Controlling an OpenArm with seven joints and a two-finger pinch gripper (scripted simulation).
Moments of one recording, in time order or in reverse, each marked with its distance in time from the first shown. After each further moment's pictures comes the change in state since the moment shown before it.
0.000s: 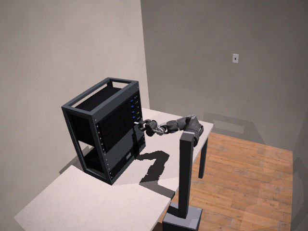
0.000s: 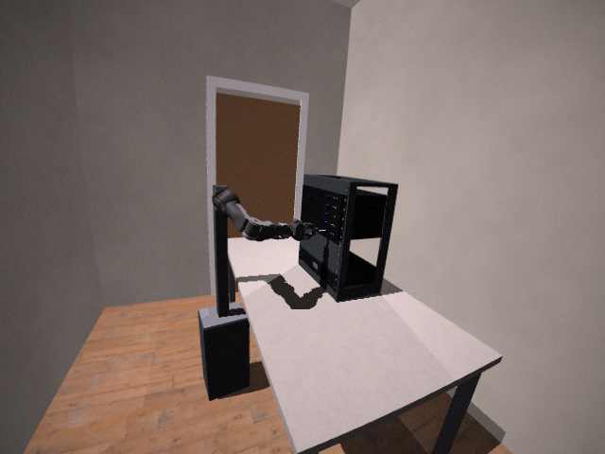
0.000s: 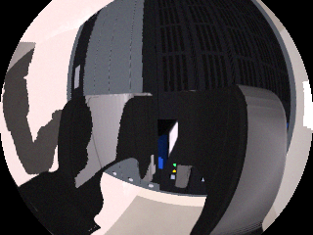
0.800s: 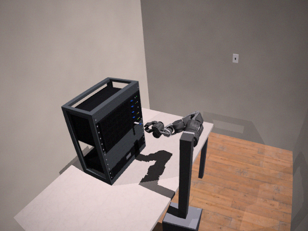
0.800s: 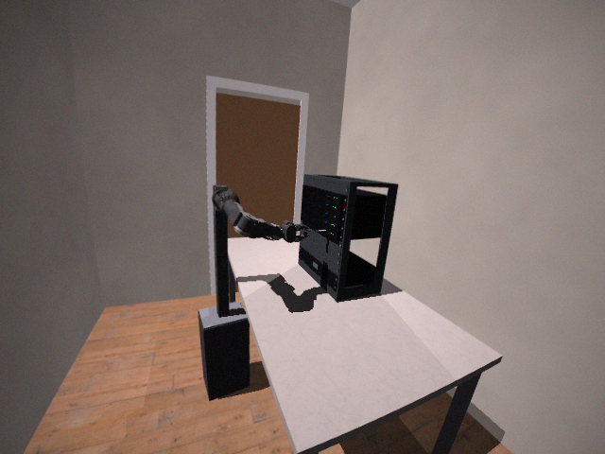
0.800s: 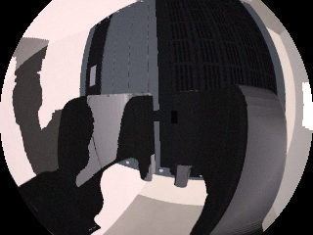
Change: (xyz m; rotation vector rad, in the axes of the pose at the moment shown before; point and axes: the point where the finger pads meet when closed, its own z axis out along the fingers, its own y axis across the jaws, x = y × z) arm -0.005 -0.005 -0.048 0.011 0.011 -0.006
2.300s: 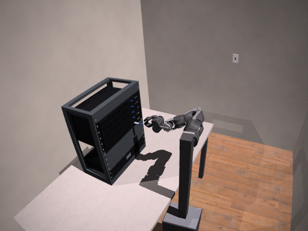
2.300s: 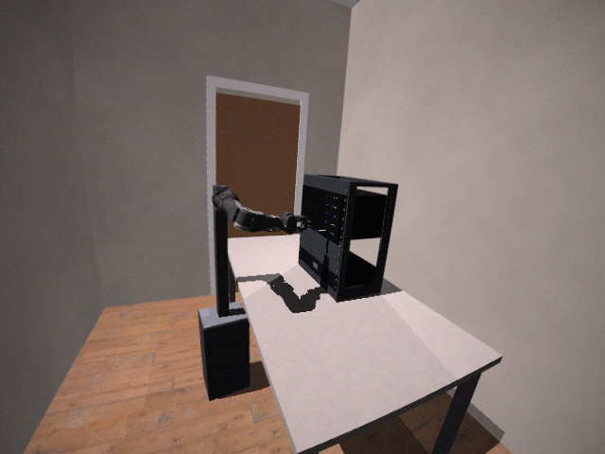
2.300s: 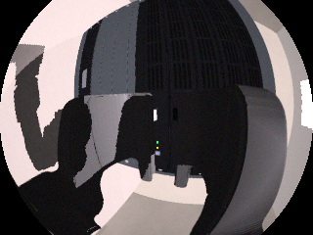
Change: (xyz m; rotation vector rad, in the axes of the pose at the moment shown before) arm -0.003 0.045 -0.002 -0.013 -0.007 0.005
